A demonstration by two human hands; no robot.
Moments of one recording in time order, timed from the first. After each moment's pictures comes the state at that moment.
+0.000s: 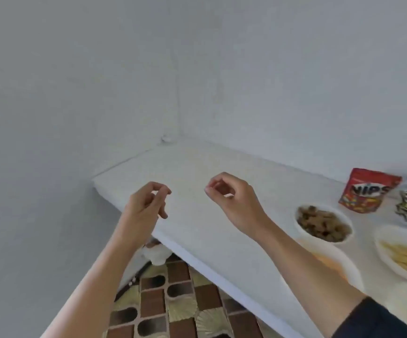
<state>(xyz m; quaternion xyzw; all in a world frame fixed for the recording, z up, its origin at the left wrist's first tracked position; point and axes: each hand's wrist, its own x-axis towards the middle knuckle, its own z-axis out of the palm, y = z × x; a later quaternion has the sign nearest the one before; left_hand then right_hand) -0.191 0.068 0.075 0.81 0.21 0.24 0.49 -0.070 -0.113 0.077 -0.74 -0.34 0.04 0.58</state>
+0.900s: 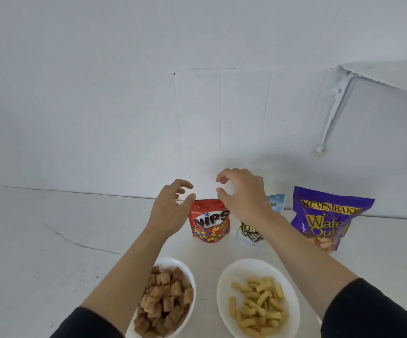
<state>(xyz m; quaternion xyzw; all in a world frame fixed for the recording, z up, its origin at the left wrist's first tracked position) 0.239 -0.279 0.045 0.87 0.01 0.06 0.49 0.262 -0.467 0.046 -0.93 -0.13 -0.18 0.30</state>
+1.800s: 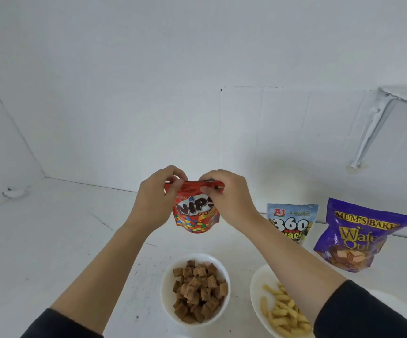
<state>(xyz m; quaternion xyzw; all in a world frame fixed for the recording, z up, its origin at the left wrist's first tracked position) 0.183 -0.180 0.109 0.89 -0.03 0.20 0.40 0.224 -0.357 0.088 -0.83 -0.23 -0.17 0.47</state>
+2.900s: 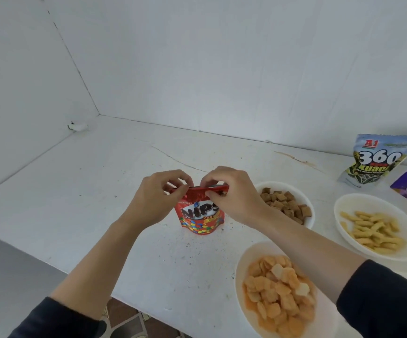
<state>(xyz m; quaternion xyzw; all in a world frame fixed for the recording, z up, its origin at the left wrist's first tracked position) 0.047 0.006 0.025 0.93 0.01 0.07 0.37 0.104 -0.191 -0.004 -0.84 -0.32 -0.05 0.44</state>
